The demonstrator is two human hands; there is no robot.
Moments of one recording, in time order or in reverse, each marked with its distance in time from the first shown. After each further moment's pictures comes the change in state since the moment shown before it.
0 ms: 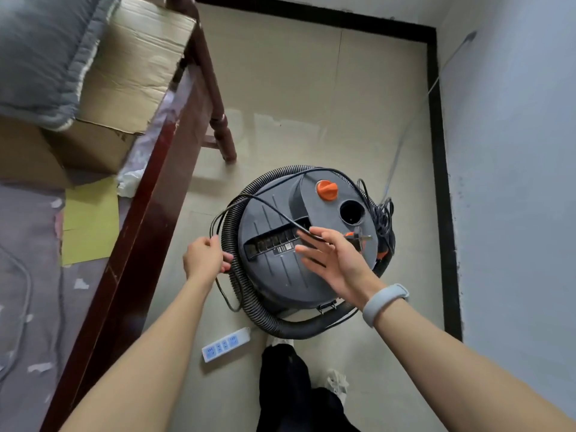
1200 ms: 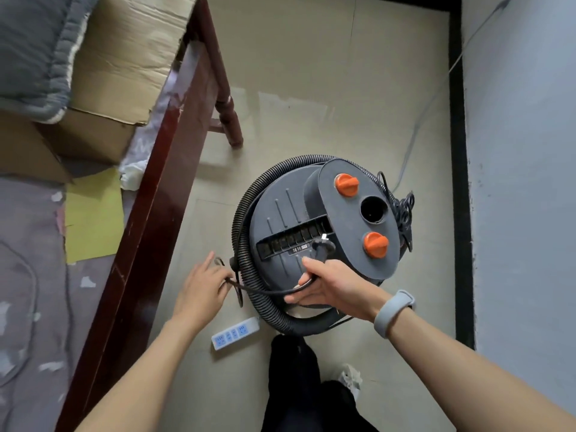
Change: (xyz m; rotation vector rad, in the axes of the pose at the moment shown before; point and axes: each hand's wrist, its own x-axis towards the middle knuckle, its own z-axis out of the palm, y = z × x) left_hand 0.008 -0.075 -0.038 0.858 -0.331 0.647; right_hand 0.012 0.023 0.012 -0.378 -0.192 0.341
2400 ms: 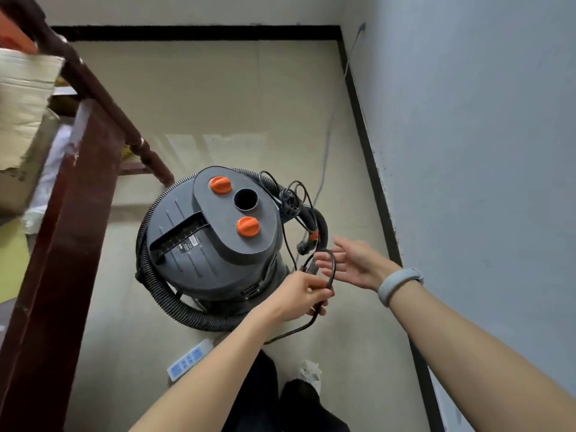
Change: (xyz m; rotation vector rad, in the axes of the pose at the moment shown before) left_hand -0.057 0.370 0.046 -0.725 -0.589 0.176; right_hand -0.171 0.045 -0.190 0.275 0.482 -0.095
